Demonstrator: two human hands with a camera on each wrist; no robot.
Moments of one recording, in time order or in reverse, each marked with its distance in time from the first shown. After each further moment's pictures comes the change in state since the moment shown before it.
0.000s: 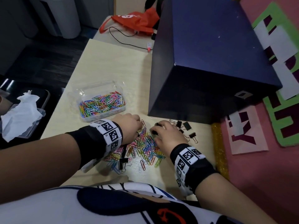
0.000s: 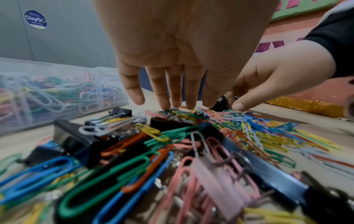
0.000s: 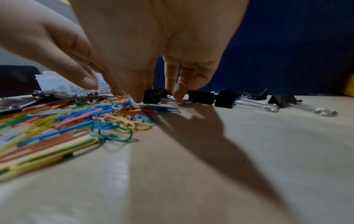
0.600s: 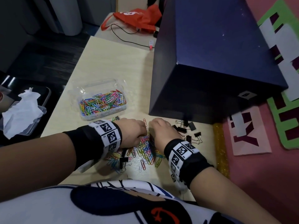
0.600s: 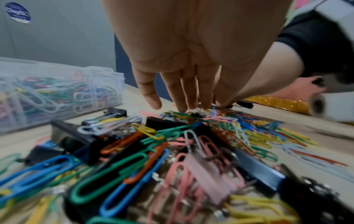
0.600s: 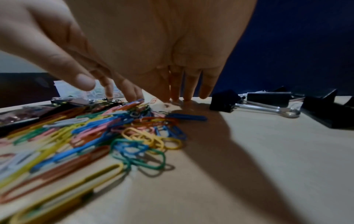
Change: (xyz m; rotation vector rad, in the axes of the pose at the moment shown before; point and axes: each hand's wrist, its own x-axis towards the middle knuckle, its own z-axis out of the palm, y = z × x) left_hand -0.002 0.002 0.009 -0.042 -0.004 0.172; right_hand 0.015 -0.019 -0.007 0.028 -0.139 -0.014
